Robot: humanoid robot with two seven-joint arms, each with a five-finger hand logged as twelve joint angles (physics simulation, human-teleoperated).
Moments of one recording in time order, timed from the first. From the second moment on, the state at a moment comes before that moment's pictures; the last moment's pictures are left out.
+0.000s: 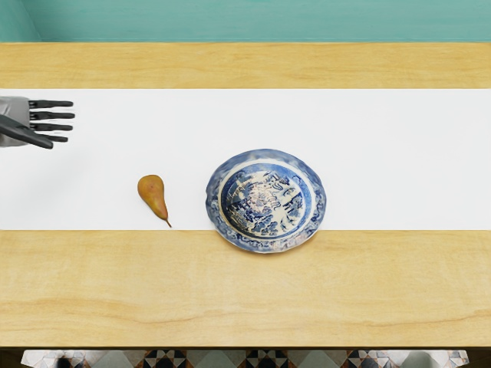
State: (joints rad) left arm -0.94 0.85 -0.61 -0.84 -0.01 -0.61 0.61; right arm -0.05 0.00 0.09 0.15 -0.24 0.22 -0.22
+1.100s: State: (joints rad) left arm -1.09 0.79 -0.44 -1.58 0.99 -0.52 0.61; right arm -0.05 0.00 0.09 0.15 -0.24 0.22 -0.22
